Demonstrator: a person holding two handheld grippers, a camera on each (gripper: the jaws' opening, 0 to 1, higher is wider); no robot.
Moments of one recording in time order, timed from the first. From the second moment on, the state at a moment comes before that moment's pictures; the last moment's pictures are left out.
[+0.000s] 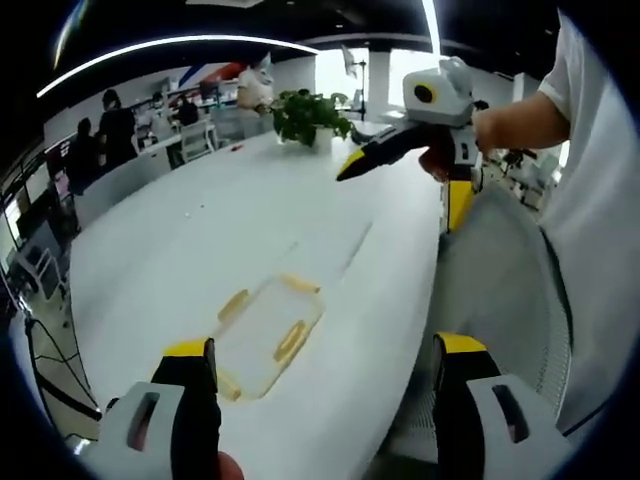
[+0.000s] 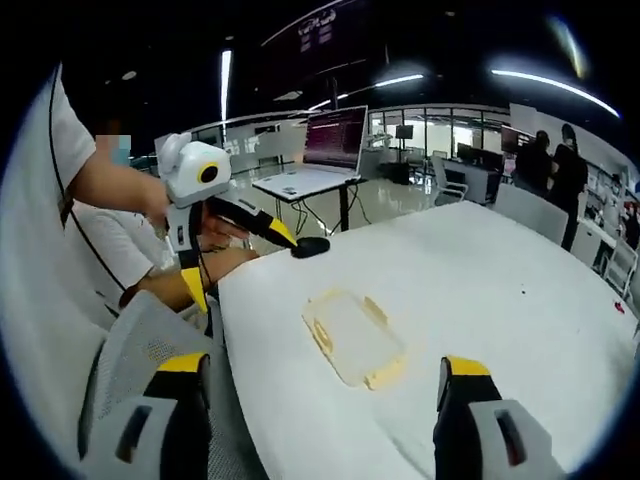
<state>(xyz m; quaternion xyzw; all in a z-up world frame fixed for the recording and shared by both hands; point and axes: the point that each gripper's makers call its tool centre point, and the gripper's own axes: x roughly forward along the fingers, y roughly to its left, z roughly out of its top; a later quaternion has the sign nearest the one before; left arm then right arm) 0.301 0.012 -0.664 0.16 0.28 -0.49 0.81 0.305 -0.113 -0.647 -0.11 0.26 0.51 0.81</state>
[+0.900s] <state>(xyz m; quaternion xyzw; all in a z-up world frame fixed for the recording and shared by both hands) 0.335 0.038 -0.672 0.21 0.30 -0.52 0.77 0.335 -0.106 -0.652 -0.13 0.26 0.52 0.81</state>
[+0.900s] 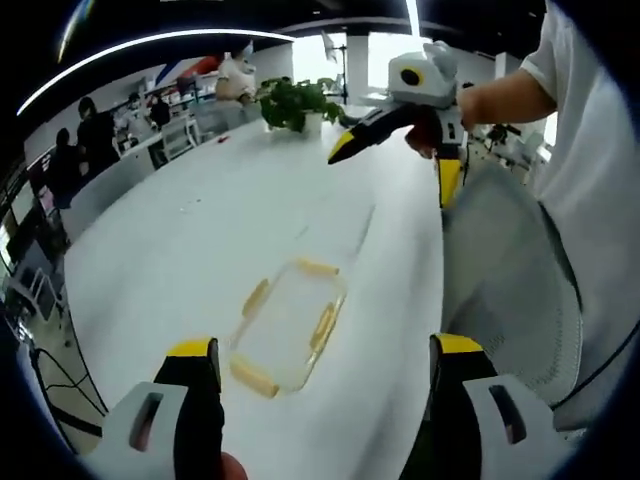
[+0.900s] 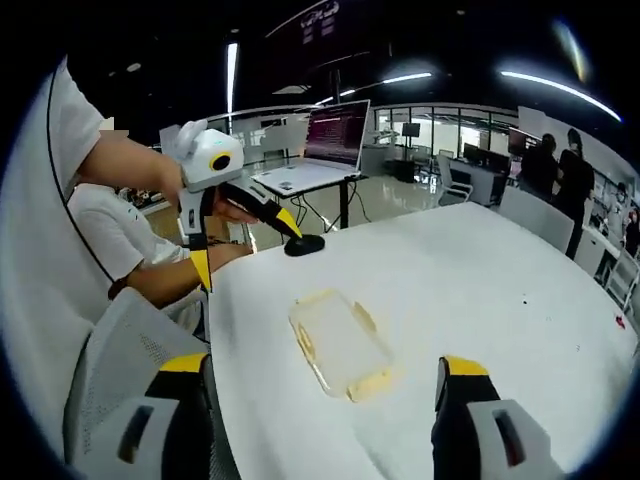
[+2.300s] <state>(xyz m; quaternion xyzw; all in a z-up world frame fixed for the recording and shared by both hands) 0.369 0.058 -0.713 0.29 0.32 -0.56 0.71 0.367 -0.099 -0.689 -0.18 0.28 0.54 0.77</state>
